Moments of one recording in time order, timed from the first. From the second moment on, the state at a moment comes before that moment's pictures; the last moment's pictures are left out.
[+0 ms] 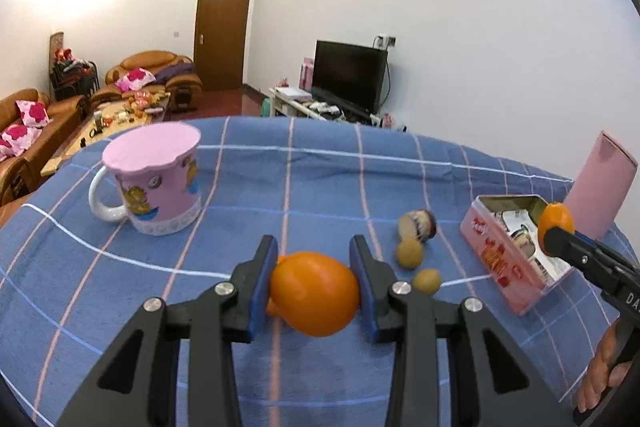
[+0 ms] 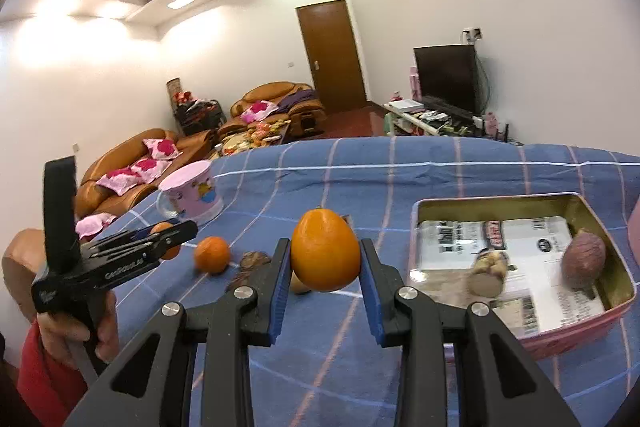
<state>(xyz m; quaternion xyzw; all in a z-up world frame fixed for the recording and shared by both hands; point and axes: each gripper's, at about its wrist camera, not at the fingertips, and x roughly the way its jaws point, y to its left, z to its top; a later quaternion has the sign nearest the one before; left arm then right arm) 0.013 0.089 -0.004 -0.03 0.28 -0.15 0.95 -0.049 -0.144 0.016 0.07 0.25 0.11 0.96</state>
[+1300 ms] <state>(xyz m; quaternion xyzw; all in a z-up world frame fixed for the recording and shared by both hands) 0.002 -0.171 -0.011 0.08 0.29 -0.16 0.94 -0.017 -0.321 0.006 0.06 0.26 -0.07 0.96</state>
